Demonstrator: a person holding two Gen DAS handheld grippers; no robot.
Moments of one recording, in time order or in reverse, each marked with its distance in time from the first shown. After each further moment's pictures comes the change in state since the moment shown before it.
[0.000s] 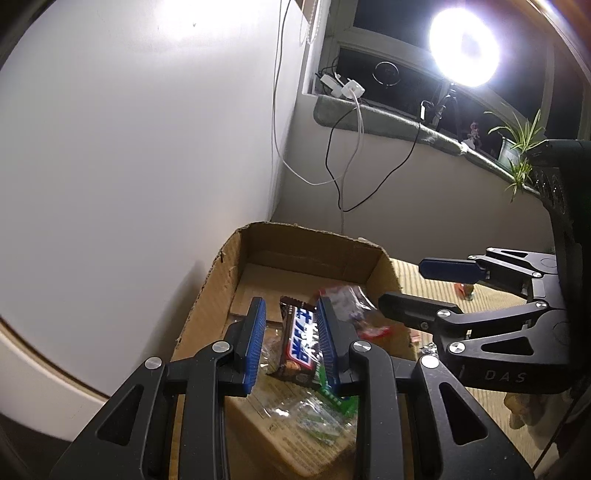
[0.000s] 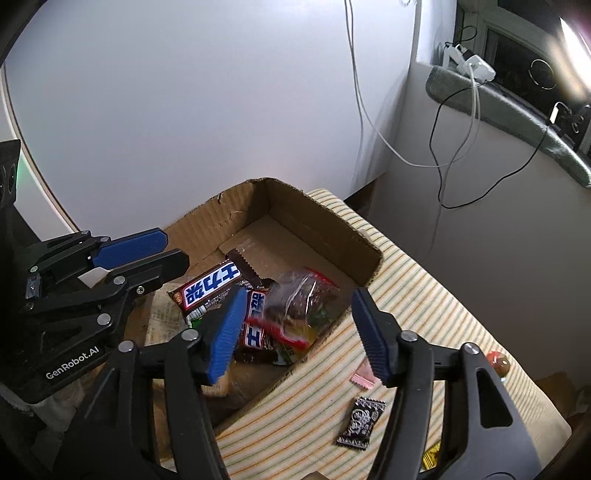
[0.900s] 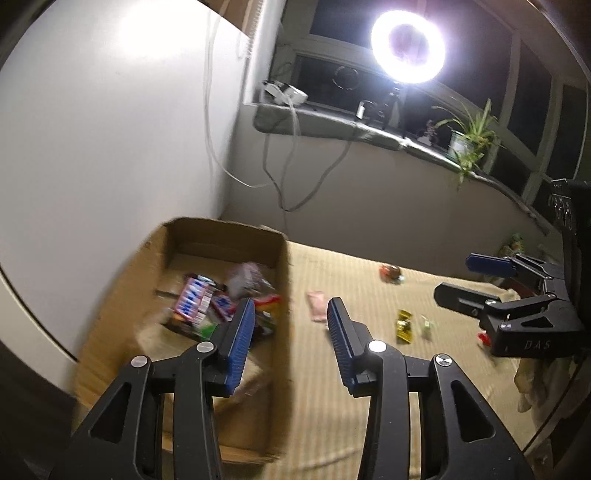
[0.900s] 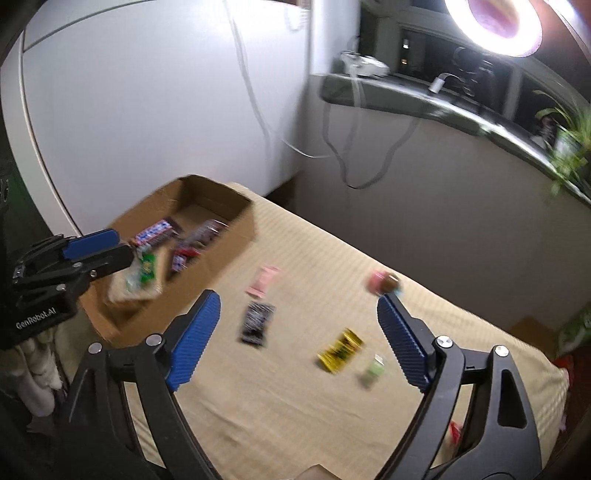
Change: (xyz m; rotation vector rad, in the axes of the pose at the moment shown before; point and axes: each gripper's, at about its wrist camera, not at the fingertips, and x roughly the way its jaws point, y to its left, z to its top) left arm -0.038 -0.080 -0.025 0.049 -0.019 -0.128; right arm -0.119 -0.079 -0.093 0.155 -0.080 -0.180
